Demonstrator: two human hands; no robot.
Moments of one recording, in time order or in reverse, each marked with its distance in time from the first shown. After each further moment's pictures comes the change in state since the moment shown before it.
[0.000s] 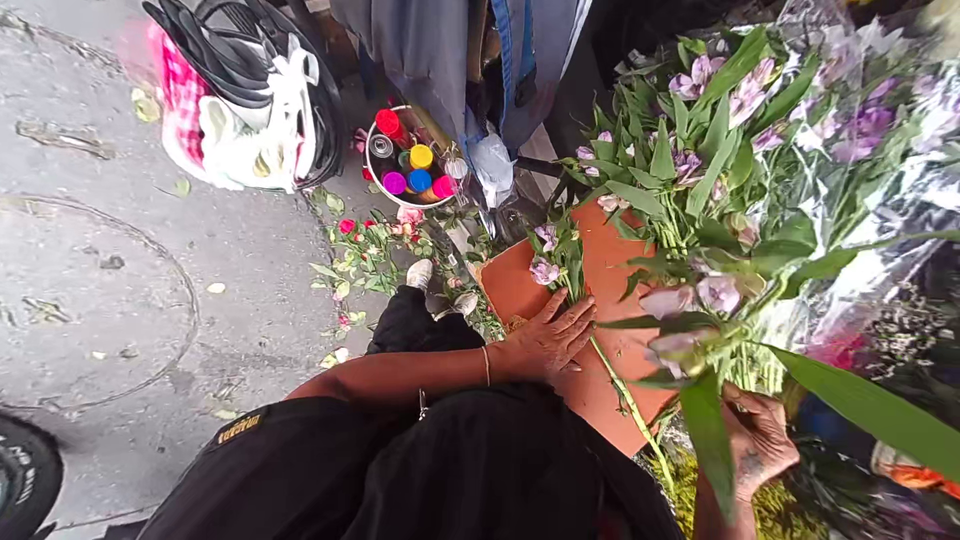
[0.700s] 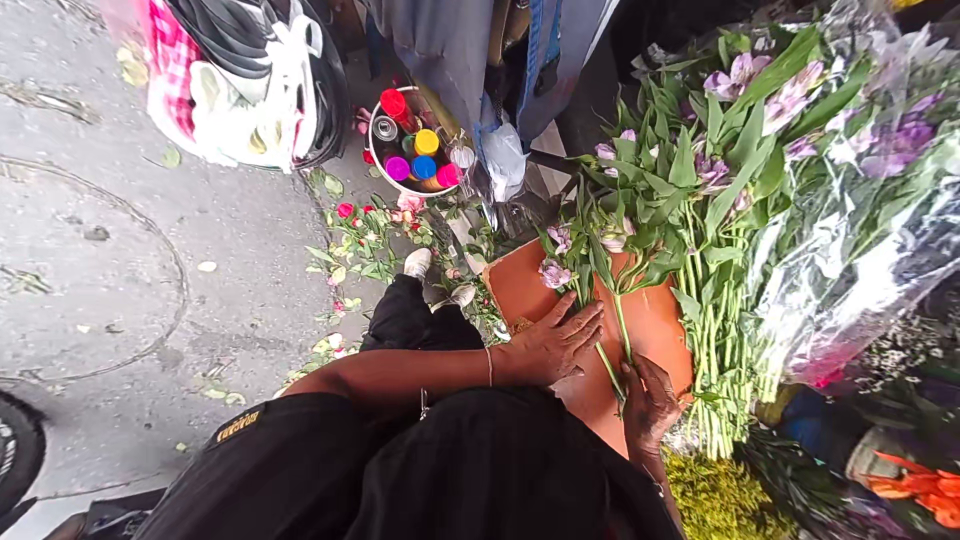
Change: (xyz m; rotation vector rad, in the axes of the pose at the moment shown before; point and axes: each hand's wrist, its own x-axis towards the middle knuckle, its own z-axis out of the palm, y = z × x) left_hand -0.001 0.001 0.007 0.017 -0.015 -0.021; right_hand -0.040 0.068 0.056 -0.261 -0.261 -0.206
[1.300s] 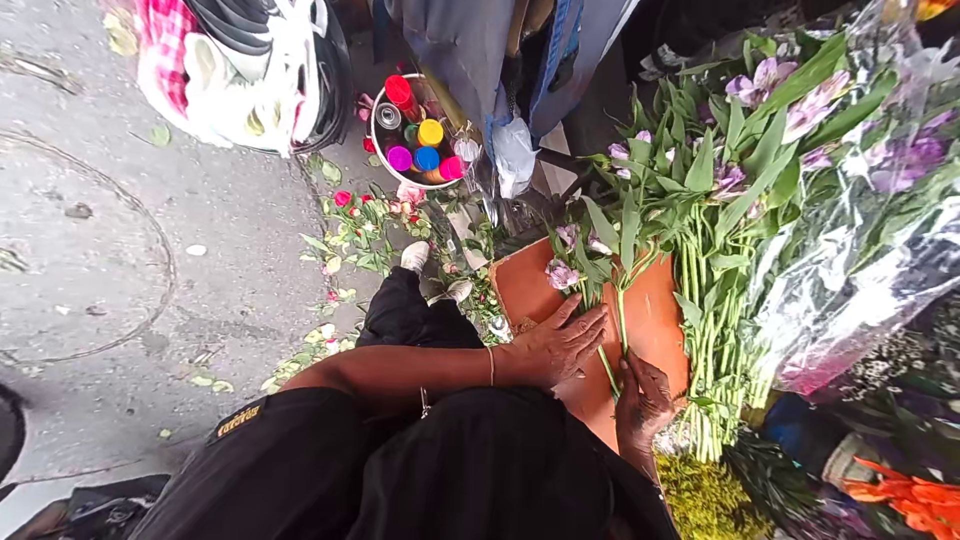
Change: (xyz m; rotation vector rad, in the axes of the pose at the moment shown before) left_hand -0.001 0.000 0.000 0.003 0.014 0.002; right_hand 0.005 -0.011 0.011 -0.077 0.034 0.017
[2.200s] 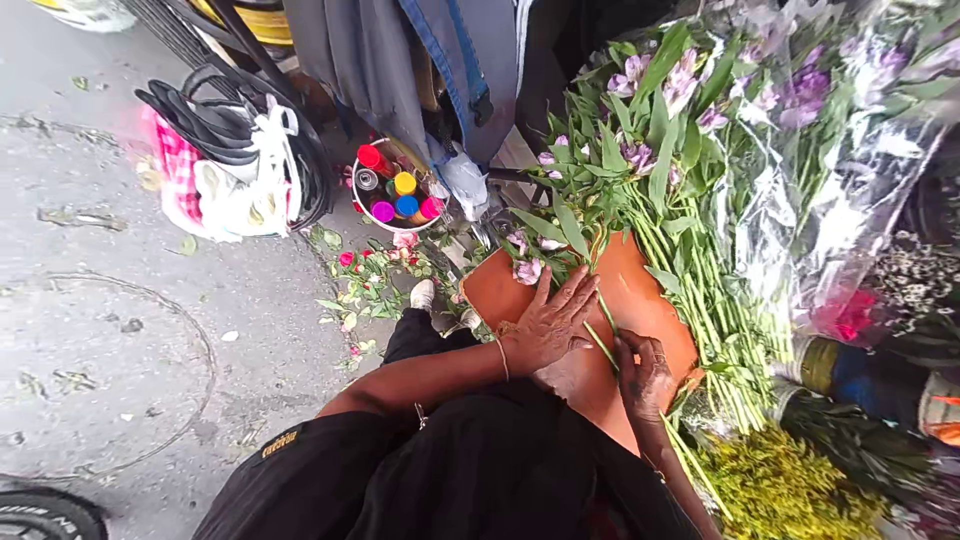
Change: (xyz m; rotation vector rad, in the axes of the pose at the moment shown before) left_hand 0.039 -0.003 -0.009 0.053 -0.097 -0.140; right_hand 0.006 0.003 0.004 -0.111 0.035 0.023
